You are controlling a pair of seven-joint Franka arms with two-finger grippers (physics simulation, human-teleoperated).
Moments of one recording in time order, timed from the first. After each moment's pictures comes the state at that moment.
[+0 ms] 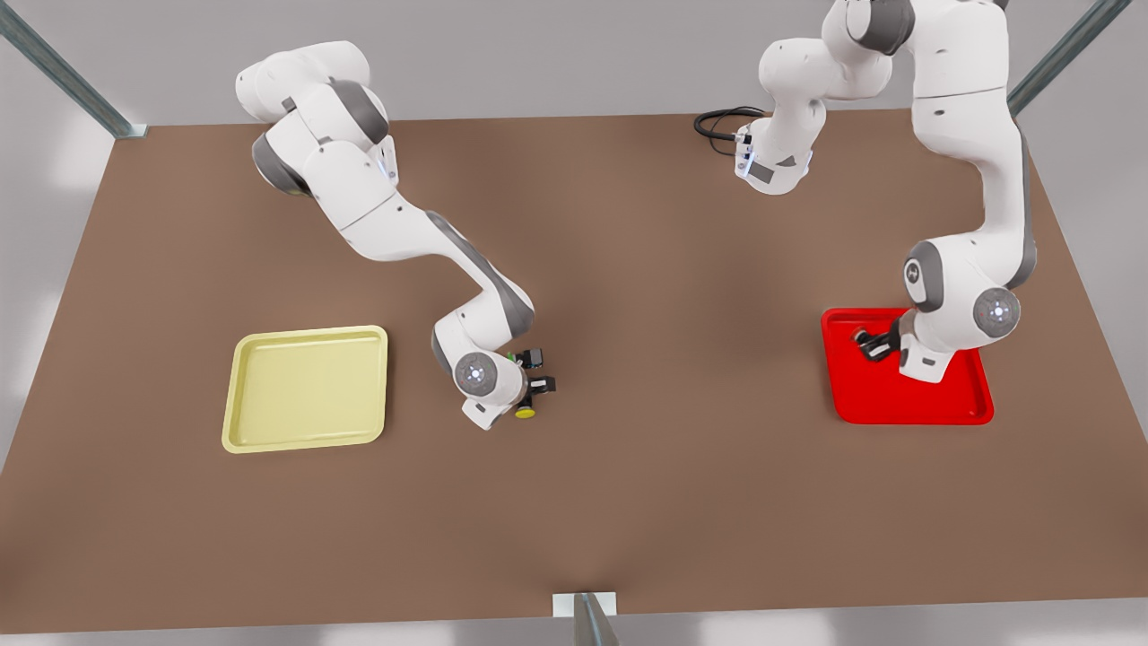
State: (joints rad) left arm -0.10 0.27 0.29 -2.06 -0.04 2.11 -0.24; right arm 0.38 0.88 0.25 -1.43 0.05 2.22 0.45
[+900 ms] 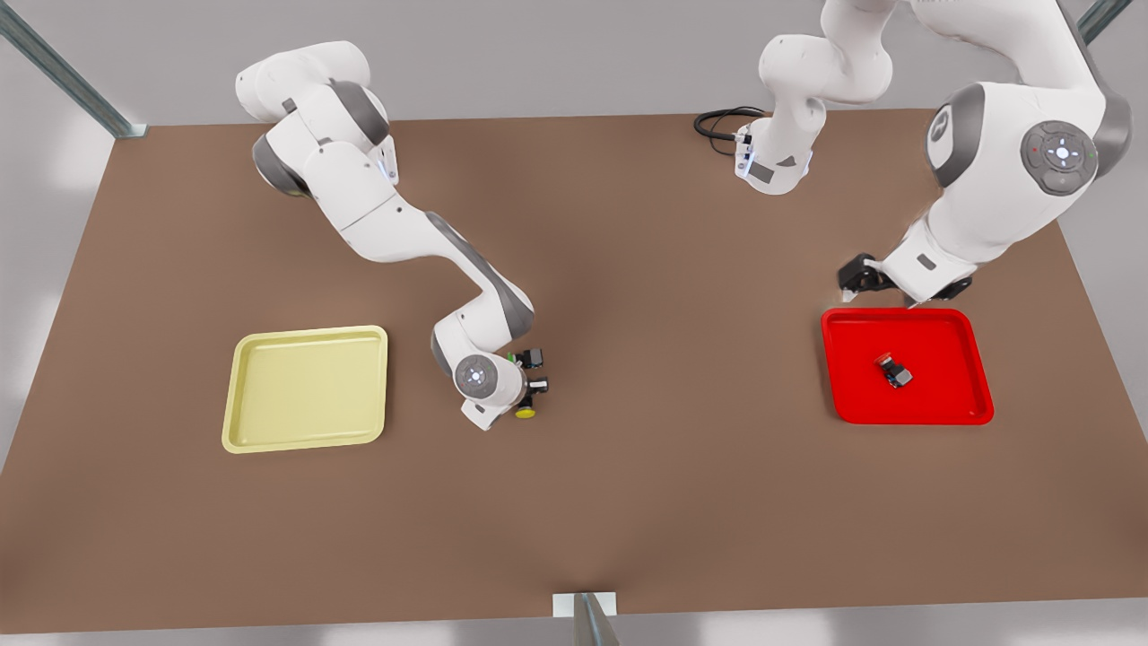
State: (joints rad) left arm -0.25 0.07 0.14 -1.52 -0.02 1.57 0.01; right arm 0.38 0.88 0.24 -1.42 0.05 2.19 0.46
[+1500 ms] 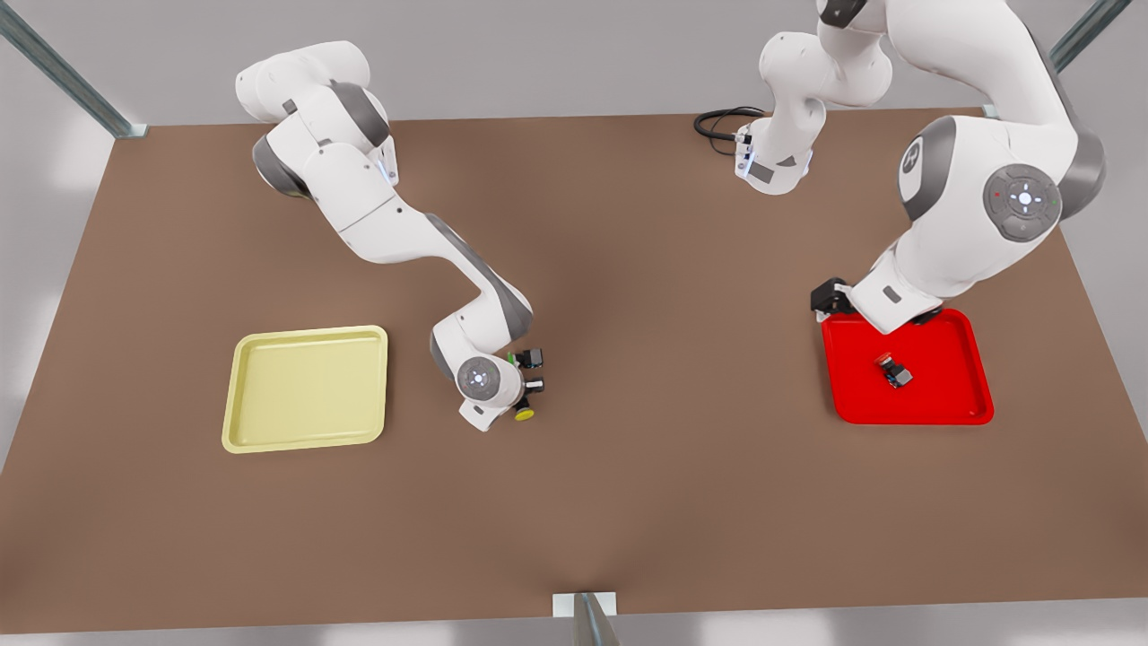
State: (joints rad) left arm -0.36 0.24 0.19 -1.31 -0.06 1.49 -0.01; right arm 0.38 0.89 0.24 -1.41 0.01 2.15 0.46
